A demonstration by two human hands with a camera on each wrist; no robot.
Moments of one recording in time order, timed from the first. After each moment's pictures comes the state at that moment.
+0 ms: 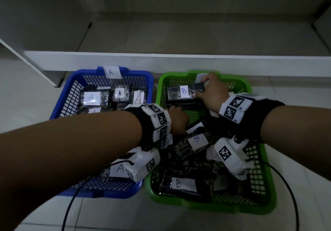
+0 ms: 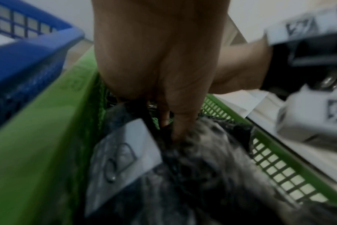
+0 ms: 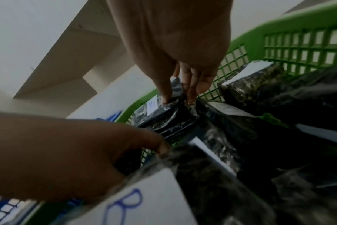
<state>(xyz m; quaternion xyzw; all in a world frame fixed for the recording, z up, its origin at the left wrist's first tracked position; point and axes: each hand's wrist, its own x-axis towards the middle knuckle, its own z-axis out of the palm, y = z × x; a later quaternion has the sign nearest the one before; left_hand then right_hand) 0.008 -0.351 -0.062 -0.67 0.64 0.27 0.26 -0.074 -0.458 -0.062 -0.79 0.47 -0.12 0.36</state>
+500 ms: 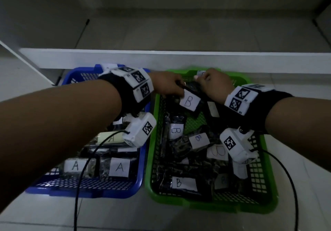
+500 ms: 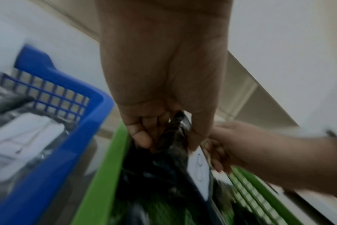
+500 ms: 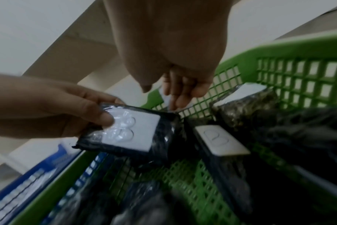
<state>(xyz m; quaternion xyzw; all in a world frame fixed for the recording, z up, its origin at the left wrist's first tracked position) 0.070 -0.378 -0.012 -0.74 0.52 0.42 -0.10 -0.069 -0.476 -0.053 -0.84 0.45 -0.07 0.28</state>
